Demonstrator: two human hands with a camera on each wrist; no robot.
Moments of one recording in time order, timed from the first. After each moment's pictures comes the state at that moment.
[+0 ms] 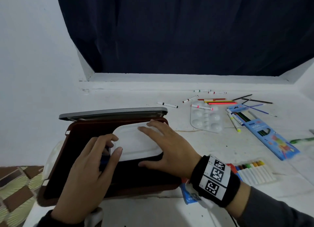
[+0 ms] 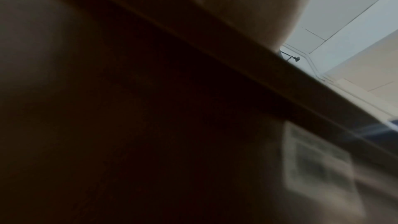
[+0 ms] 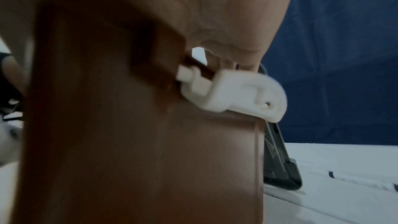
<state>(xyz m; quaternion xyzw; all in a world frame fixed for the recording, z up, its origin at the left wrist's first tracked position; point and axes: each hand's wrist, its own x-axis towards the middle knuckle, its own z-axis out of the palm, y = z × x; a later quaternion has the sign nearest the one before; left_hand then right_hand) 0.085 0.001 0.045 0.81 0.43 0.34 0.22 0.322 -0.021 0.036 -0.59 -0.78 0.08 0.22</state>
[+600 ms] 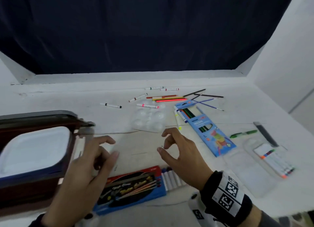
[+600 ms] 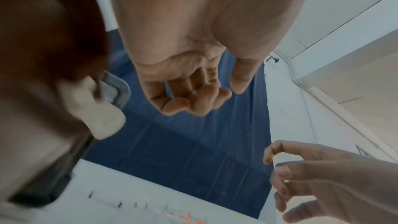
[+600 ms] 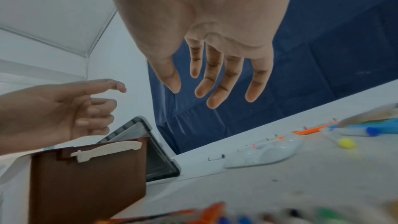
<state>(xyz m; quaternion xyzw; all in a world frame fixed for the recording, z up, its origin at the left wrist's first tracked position) 0.299 -0.082 0.048 0.80 0.36 0.34 0.35 0.548 -0.148 0.006 -0.66 -0.62 0.14 0.40</state>
